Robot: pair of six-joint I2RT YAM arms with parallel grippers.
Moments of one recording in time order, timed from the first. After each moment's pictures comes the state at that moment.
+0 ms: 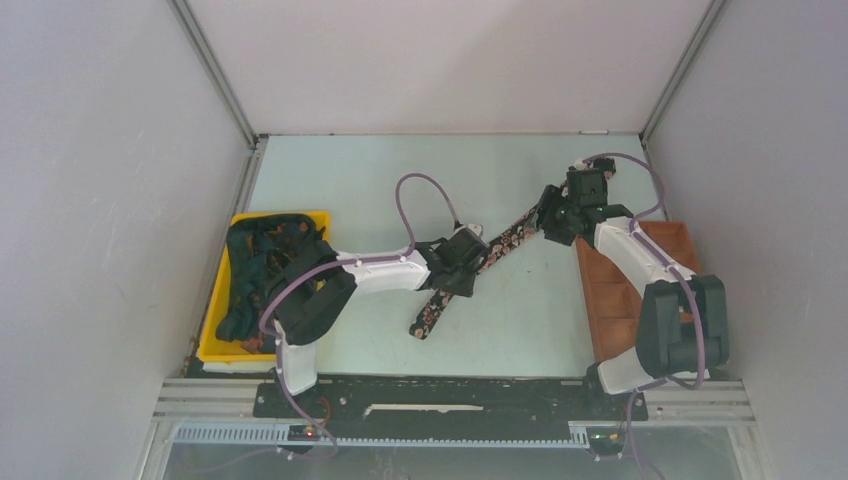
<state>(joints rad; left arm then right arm) -0.96 1.90 1.20 -0.32 -0.11 -0.60 0.15 1.48 1.01 -0.39 -0.14 0.57</state>
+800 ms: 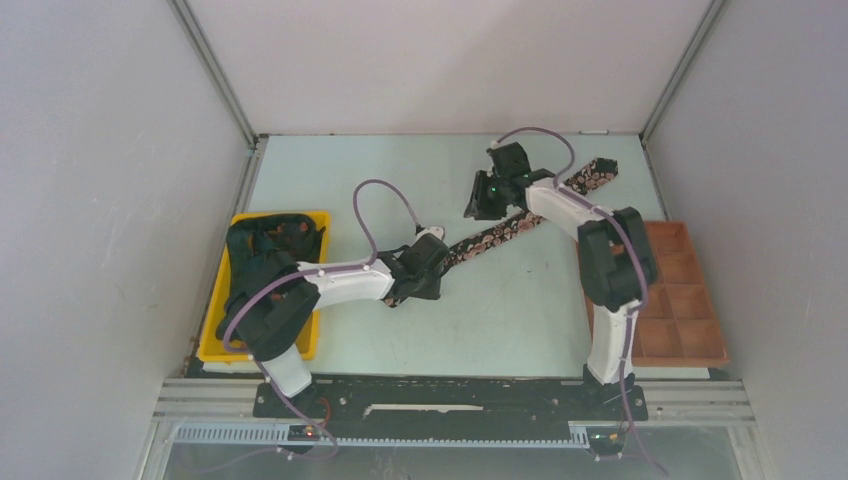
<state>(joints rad) -0.85 1.69 0.91 -0.22 -0.17 -0.61 0.41 2.03 1.53 -0.41 -0.25 0.54</state>
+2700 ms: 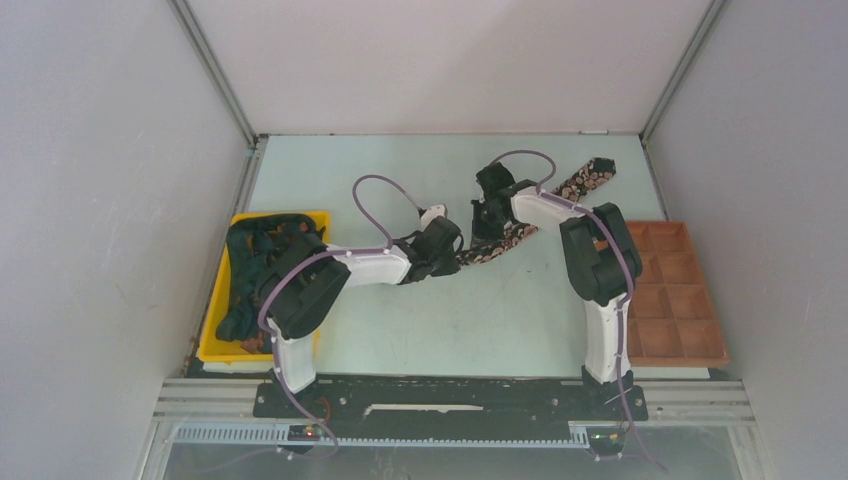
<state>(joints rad) -0.80 1.87 1.05 -0.04 -0.21 -0.80 0.45 2.07 1.45 -0.54 -0.19 0.51</state>
